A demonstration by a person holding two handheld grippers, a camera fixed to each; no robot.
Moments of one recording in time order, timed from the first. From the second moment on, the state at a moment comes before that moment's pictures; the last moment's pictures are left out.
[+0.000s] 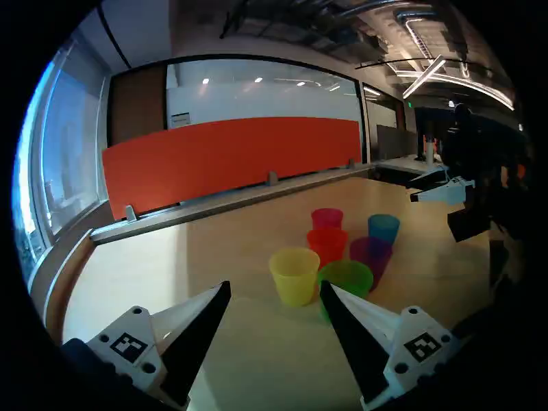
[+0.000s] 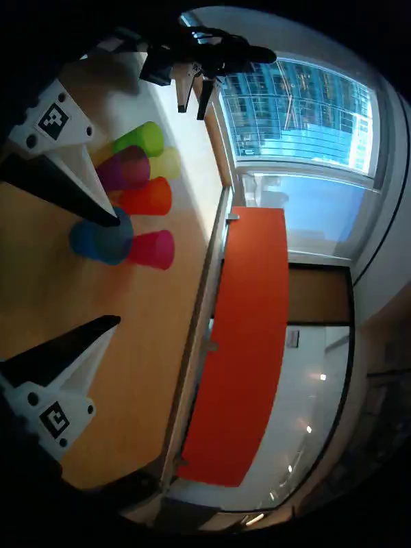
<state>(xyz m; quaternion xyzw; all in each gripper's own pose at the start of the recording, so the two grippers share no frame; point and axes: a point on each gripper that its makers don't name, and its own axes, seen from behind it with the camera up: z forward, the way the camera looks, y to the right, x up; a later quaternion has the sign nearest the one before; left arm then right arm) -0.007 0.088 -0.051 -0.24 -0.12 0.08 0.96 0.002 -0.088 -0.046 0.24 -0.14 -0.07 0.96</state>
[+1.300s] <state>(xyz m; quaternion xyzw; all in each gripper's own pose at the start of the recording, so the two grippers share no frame) 0.064 0.036 -0.018 -0.08 0.02 0.04 1.00 0.080 -0.015 -0.019 0.00 0.03 -0.01 1.00</state>
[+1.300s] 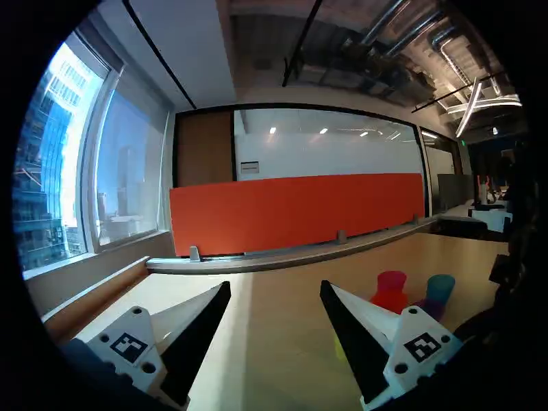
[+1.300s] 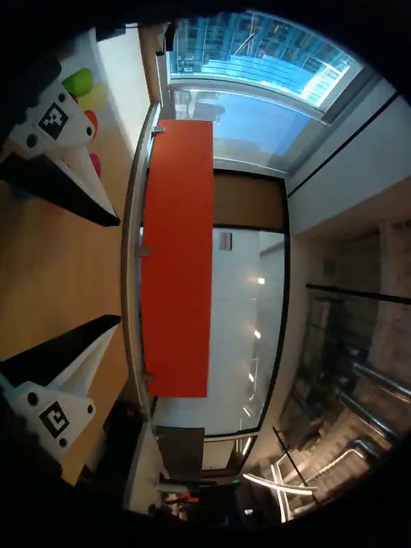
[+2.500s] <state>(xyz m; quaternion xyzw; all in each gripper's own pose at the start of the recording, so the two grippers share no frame) 0.021 0.003 -0.009 0.00 0.03 0.00 1.00 0.077 -0.035 -0.017 0.00 0.00 -0.03 1.00</state>
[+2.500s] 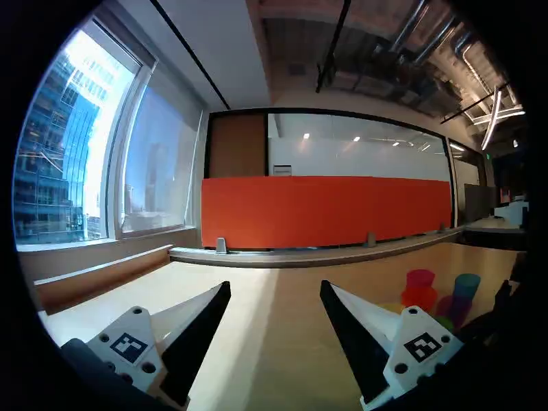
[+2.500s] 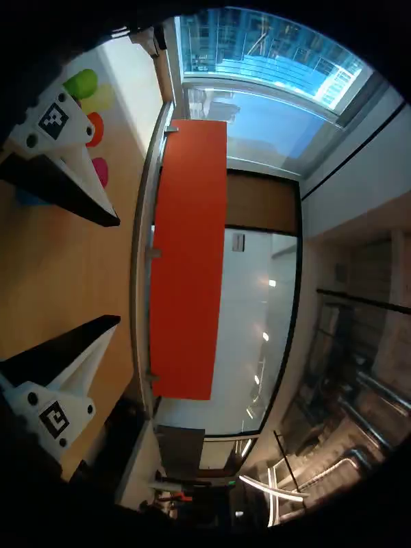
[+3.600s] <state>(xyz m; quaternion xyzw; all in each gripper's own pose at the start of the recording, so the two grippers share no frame) -0.005 -0.001 -0.001 0.00 0.00 0.00 1.00 0.079 -0.035 -0.017 0.00 0.00 -0.05 1.00</state>
